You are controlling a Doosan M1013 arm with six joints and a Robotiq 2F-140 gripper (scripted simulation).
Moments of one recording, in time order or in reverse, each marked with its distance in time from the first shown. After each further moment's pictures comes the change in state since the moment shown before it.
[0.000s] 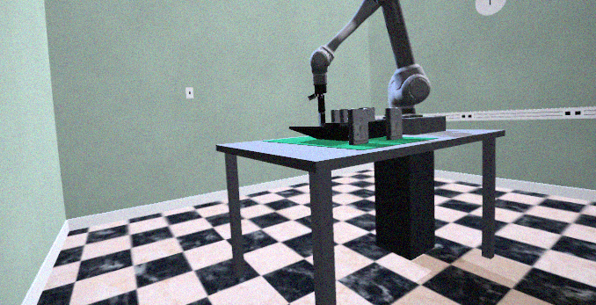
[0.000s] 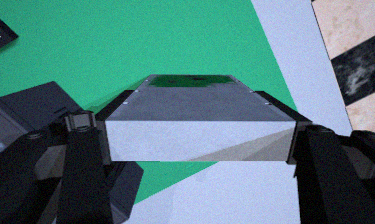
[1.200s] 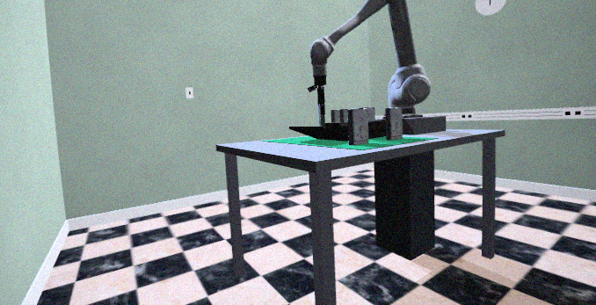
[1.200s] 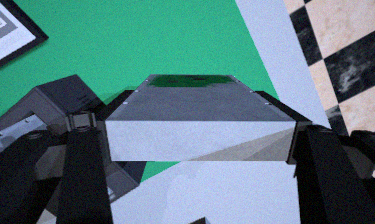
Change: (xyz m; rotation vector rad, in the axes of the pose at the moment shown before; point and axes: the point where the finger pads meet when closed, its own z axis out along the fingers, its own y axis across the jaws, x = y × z) arm 0.000 0.000 -0.052 0.000 0.000 0.000
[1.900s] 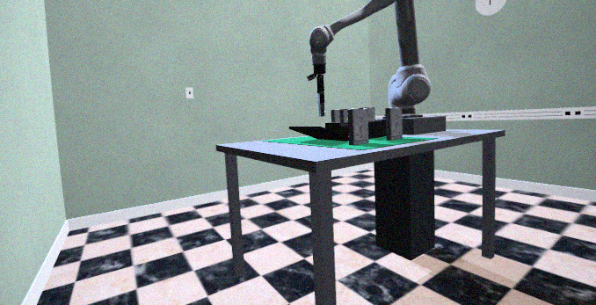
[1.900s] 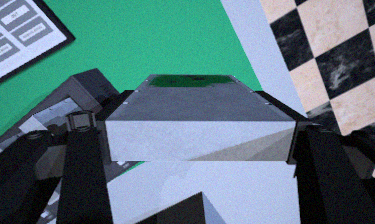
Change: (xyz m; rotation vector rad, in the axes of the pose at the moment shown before) arm 0.000 0.000 -0.071 0.000 0.000 0.000
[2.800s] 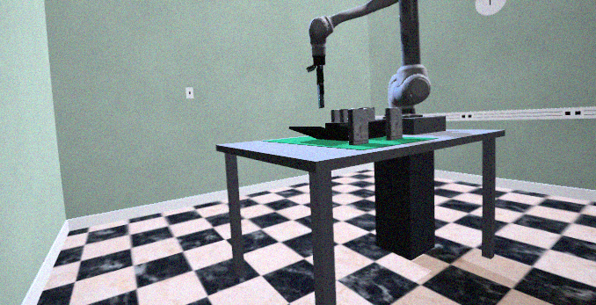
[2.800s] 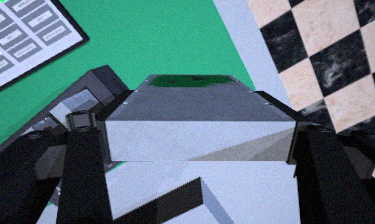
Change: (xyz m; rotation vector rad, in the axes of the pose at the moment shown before) arm 0.000 0.000 -0.054 0.000 0.000 0.000
